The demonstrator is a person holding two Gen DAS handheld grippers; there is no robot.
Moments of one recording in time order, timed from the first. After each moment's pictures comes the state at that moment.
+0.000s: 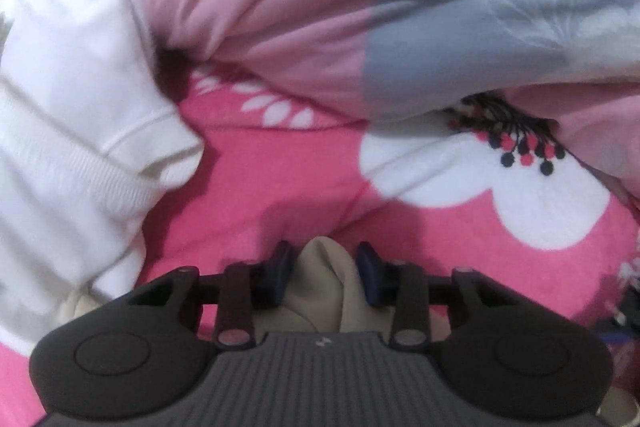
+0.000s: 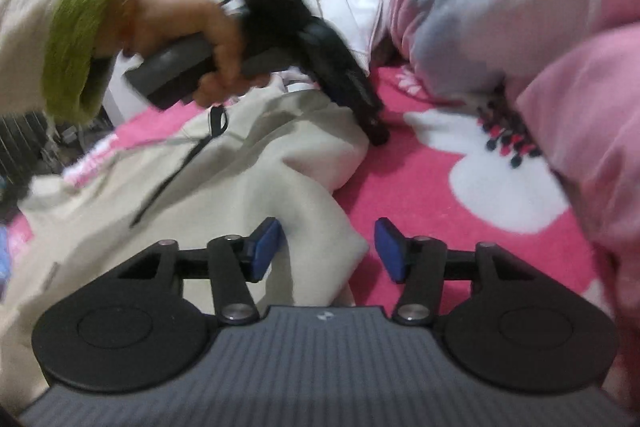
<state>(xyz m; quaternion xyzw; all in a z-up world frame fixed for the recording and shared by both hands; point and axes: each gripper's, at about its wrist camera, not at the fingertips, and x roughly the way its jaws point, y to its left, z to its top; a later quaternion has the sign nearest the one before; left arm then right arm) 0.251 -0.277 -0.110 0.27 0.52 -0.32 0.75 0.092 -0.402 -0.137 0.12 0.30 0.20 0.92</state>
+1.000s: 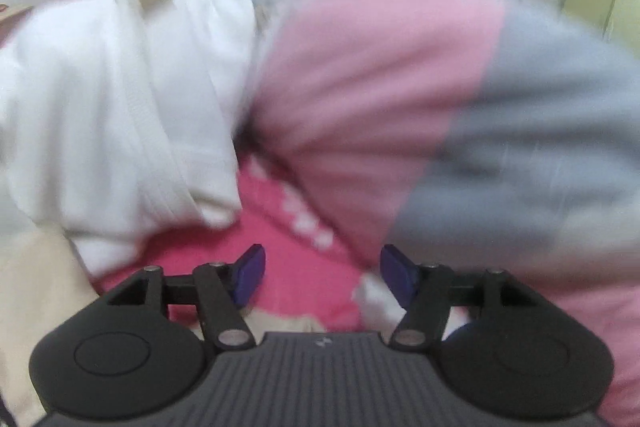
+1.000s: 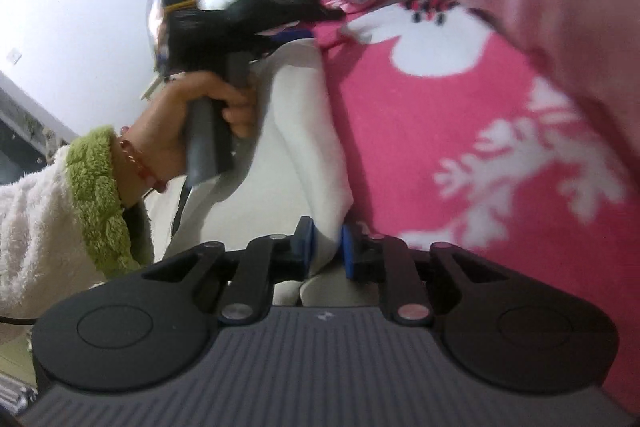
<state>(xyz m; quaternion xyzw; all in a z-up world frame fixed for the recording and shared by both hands) 0.234 -0.235 -0.092 -0.03 0.35 -0.27 0.90 0.054 -0.430 -0.154 0.30 0.40 0.13 0.86</state>
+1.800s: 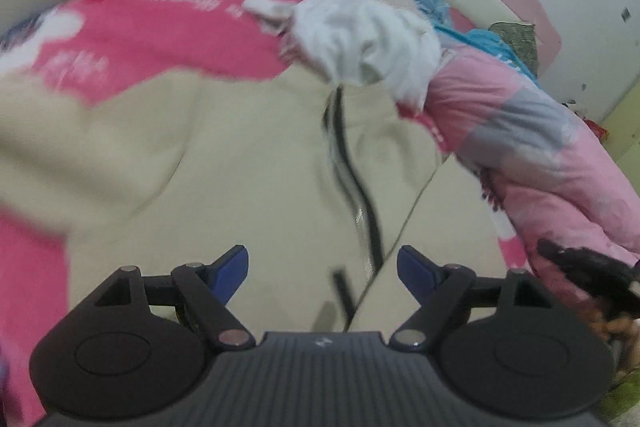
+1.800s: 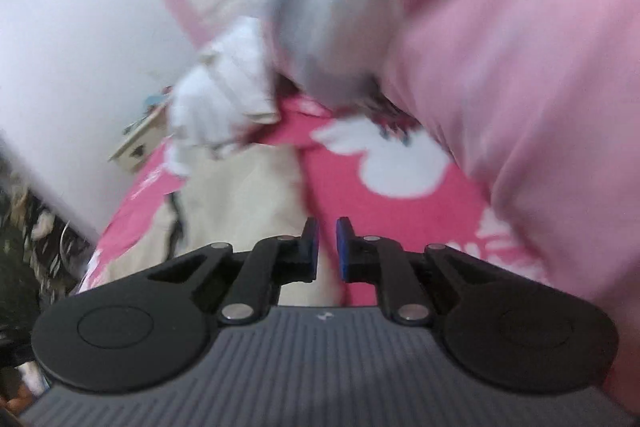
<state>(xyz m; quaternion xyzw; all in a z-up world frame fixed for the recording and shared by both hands) -0.027 0.056 -0.061 -0.19 0.42 -0.14 0.87 0.039 -0.426 -0.099 0.26 0.31 0.08 0.91</state>
